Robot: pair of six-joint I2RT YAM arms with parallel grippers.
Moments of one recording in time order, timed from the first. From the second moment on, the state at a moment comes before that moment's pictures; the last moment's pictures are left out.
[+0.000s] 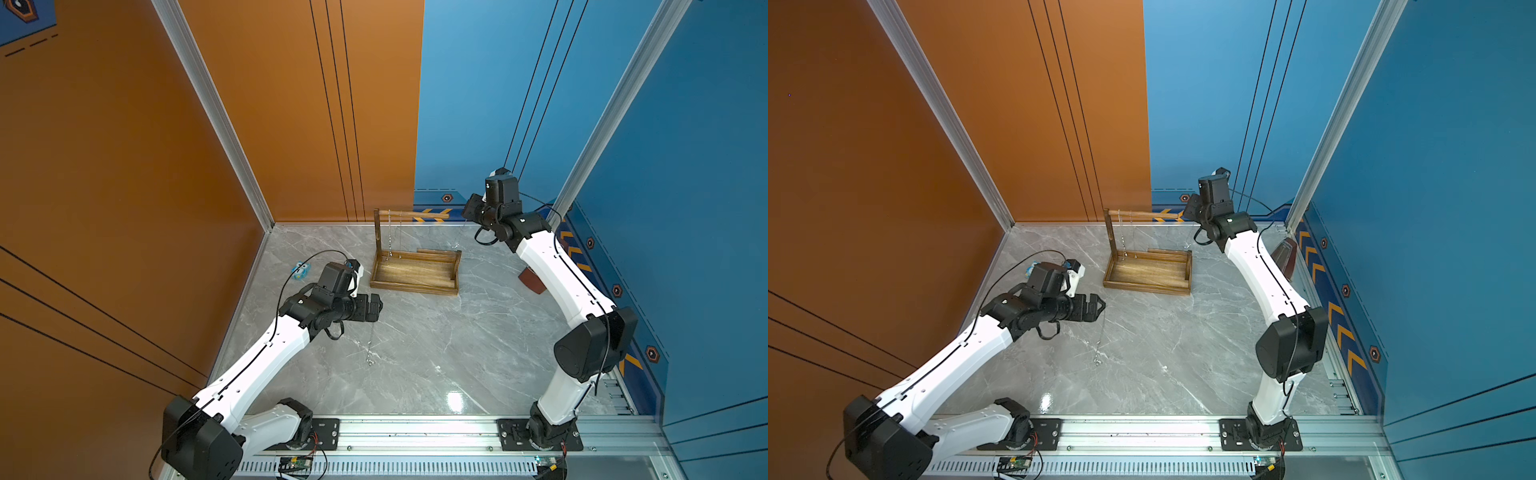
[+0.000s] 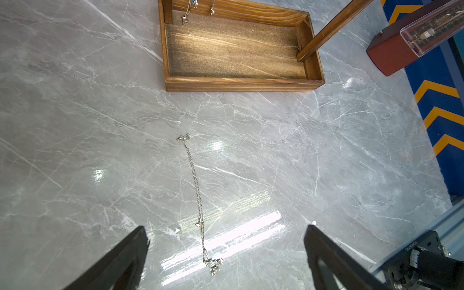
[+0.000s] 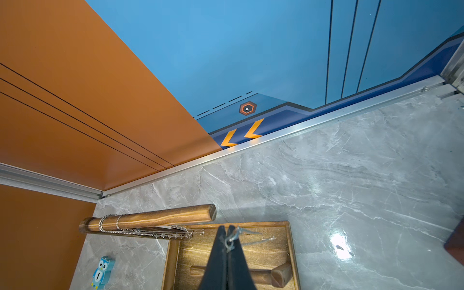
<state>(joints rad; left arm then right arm) -0.47 1.15 0.98 -0.70 0.10 -0.36 0.32 1.77 1.85 -0.57 0.14 0.58</state>
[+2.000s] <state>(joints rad) -0.76 1.62 1.29 -0.15 0.68 -0.21 0.39 1.02 1.26 -0.74 -0.40 0.50</state>
